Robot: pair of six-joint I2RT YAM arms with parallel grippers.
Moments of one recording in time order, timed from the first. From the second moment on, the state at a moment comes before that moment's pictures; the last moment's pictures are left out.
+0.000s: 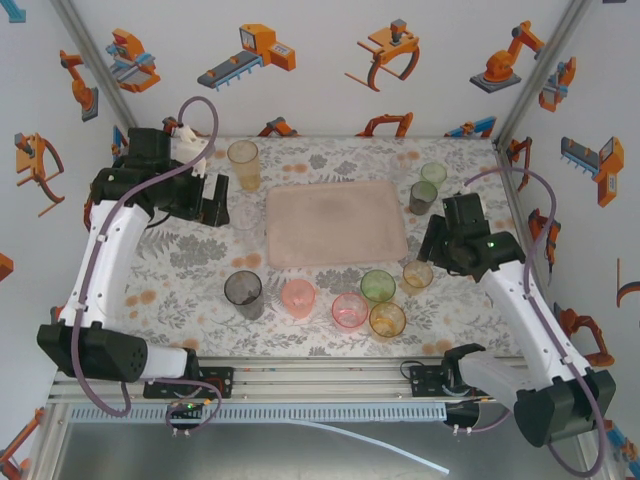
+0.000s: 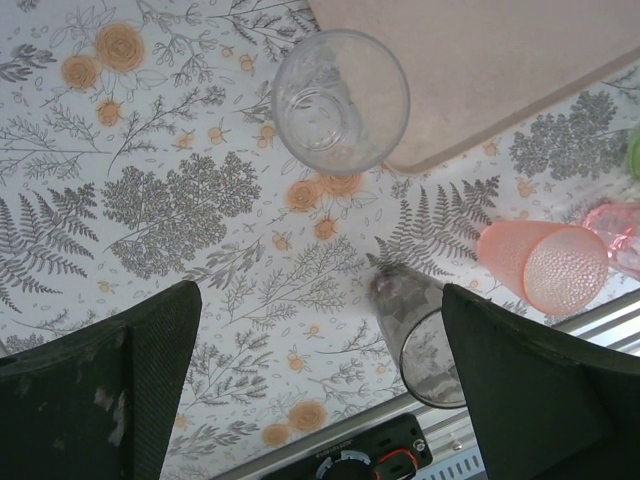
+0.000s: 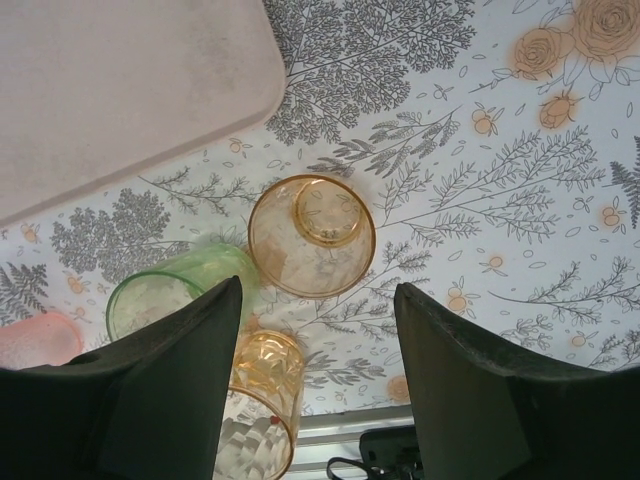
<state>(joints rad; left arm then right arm) -0.16 1.38 1.54 -1.09 0.24 0.18 0.27 1.03 1.00 -0.93 0.13 0.50</state>
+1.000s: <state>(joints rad) -0.25 1.65 1.44 -0.78 0.13 0.16 0.27 0.96 0.96 -0.93 0.07 0.50</state>
